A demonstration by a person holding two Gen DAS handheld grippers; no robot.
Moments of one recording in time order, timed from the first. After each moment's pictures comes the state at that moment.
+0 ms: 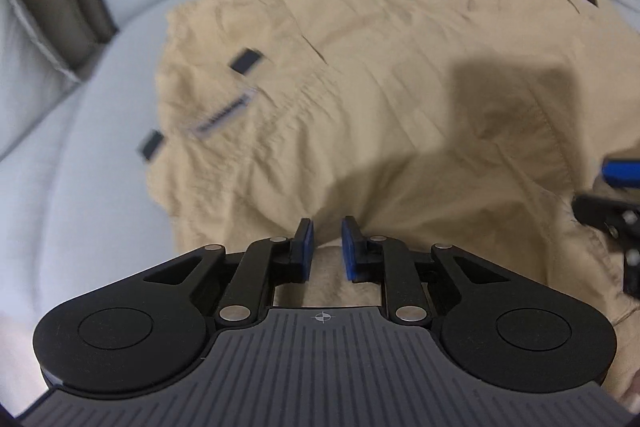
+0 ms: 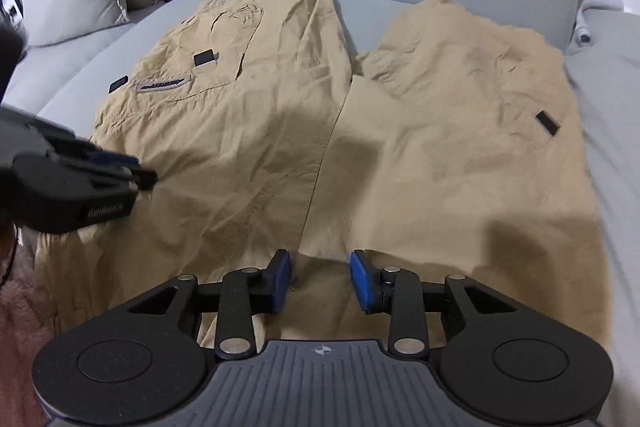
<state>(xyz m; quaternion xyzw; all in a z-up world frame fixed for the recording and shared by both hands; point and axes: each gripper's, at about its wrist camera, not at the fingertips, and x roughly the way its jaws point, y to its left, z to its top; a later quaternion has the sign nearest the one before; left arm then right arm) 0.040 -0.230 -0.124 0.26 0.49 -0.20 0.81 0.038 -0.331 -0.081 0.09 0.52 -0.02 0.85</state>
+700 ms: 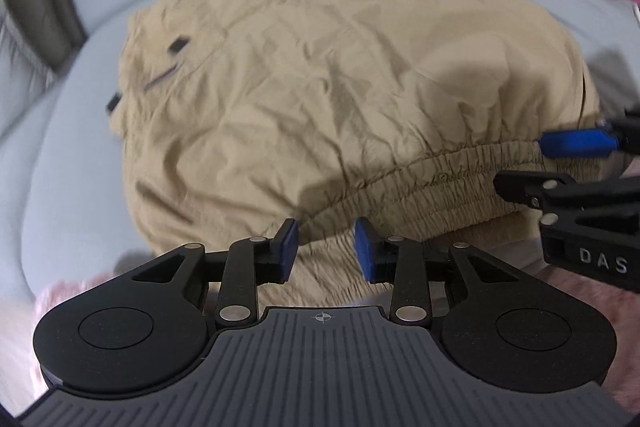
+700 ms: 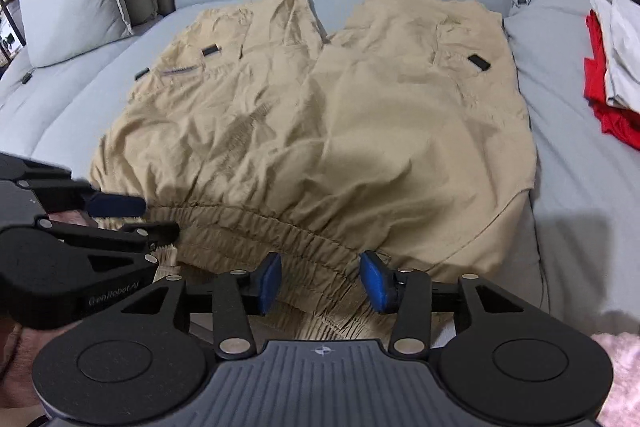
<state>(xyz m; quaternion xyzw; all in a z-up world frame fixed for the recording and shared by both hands) -0.084 -0.229 -0.100 0.24 0.50 -0.24 0.80 -0.073 -0.334 -0.065 0.14 0.49 -0.05 0.86</state>
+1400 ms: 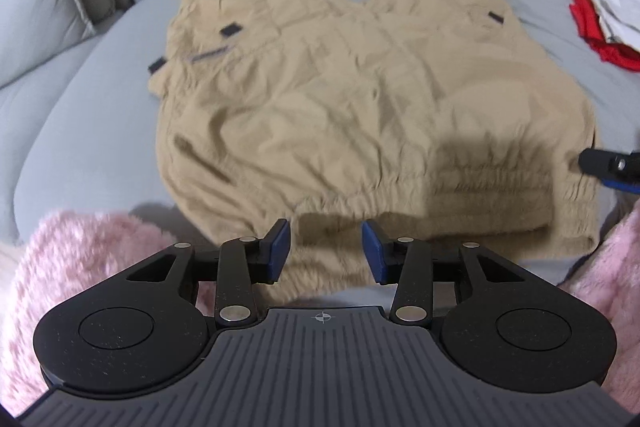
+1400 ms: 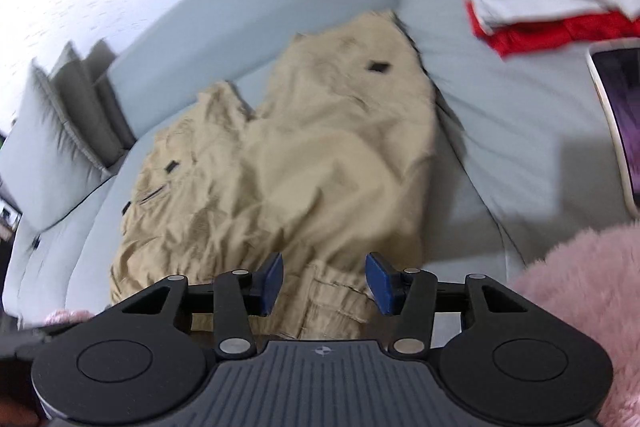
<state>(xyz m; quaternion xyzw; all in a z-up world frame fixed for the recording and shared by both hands) -0.098 -0.192 -0.107 0.15 0.49 -0.20 0.83 -0.119 -0.395 -0.075 0.31 0.40 -0.15 0.85</state>
